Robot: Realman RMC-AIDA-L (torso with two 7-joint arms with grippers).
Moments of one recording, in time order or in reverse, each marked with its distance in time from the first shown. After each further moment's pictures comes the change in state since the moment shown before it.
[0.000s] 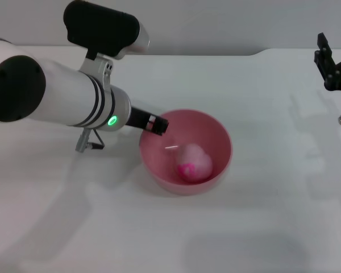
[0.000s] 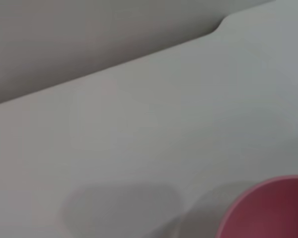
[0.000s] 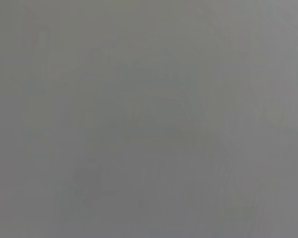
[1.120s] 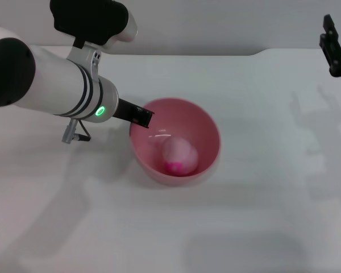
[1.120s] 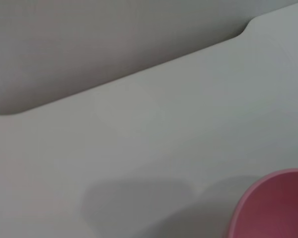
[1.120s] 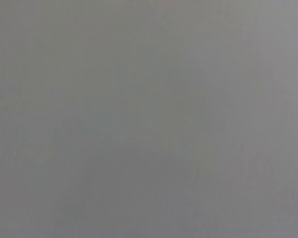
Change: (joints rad) left arm -0.012 -0.001 -0.057 -0.024 0.051 -0.074 0.004; right arm 0.001 0.002 0.007 0.018 -0.021 -0.056 -0.003
